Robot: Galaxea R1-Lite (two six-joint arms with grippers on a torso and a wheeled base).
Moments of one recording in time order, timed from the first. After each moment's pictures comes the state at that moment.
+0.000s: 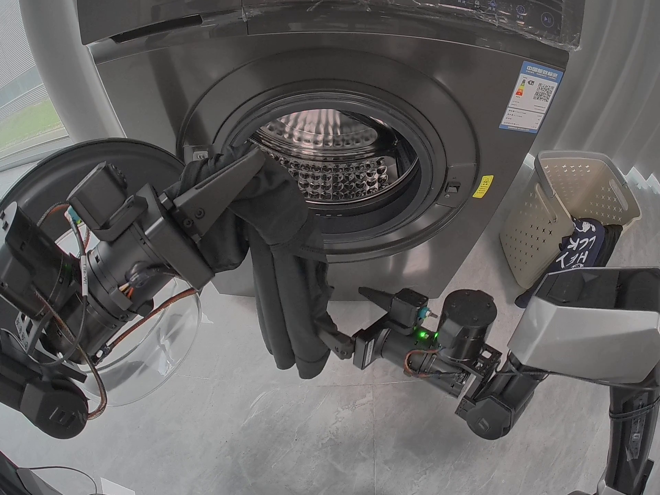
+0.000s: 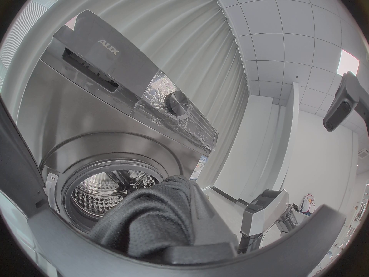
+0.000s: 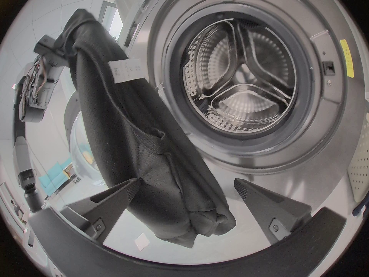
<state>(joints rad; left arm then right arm) -0.56 1.57 -0.52 -1.55 -0.33 -0.28 0.69 2.29 -0.77 -1.54 0.11 0.08</state>
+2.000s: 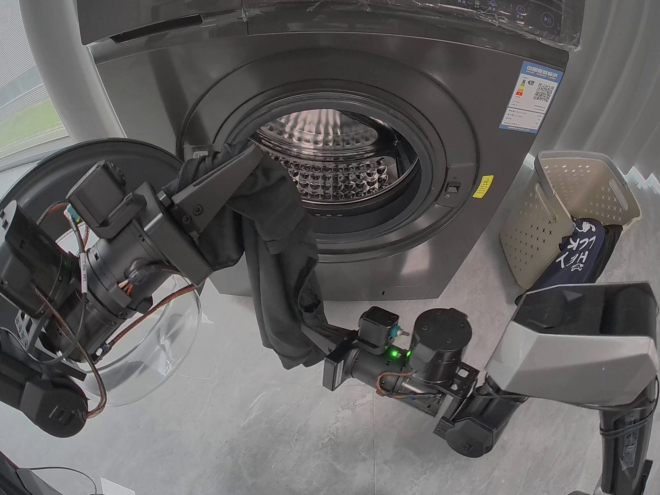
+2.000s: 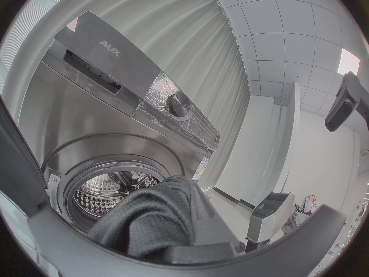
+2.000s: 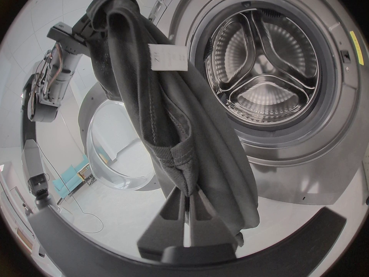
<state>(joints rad) -0.55 1.58 -0.52 -1.55 -0.33 -0.28 0.80 2.33 -0.81 -1.54 0.11 0.13</state>
